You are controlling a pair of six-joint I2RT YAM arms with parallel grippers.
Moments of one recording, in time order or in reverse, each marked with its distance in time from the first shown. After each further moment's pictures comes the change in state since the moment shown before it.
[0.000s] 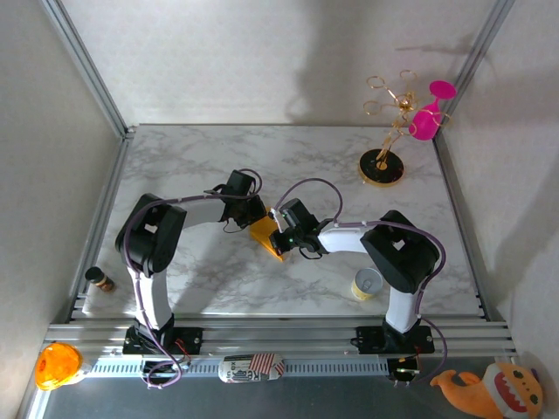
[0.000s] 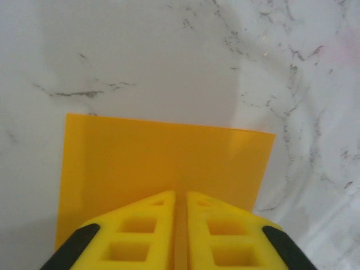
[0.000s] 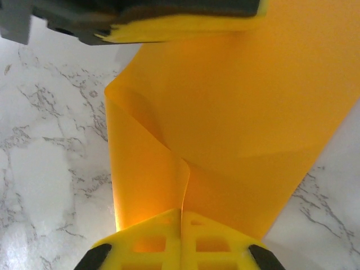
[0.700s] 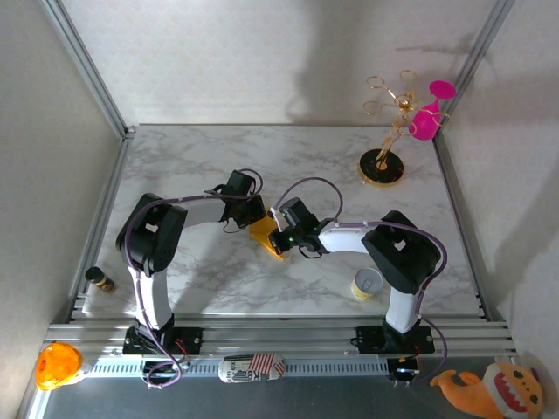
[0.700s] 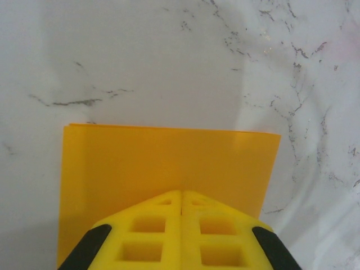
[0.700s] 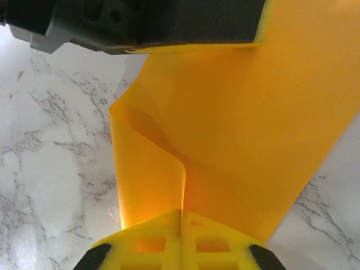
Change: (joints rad) left arm 0.001 0.026 0.010 0.003 0.001 0.050; right arm 0.000 -0.010 0.003 0.006 -0.008 -0.012
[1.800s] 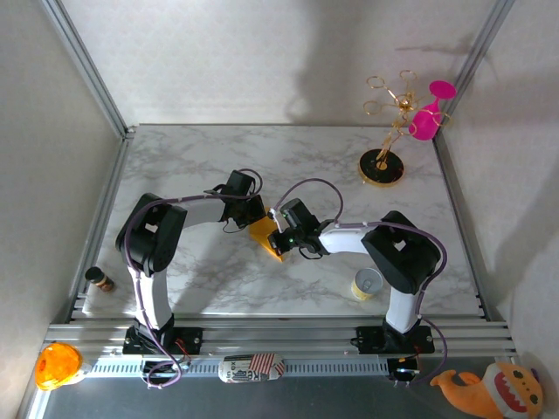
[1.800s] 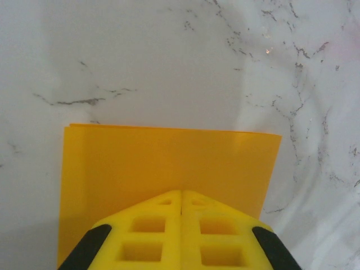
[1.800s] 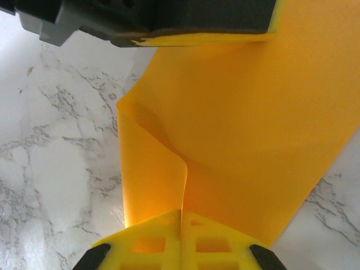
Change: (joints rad) left arm 0.002 -0.002 0.000 -0.004 0.000 0.000; right arm 0.000 0.003 -0.011 0.017 -0.027 0.000
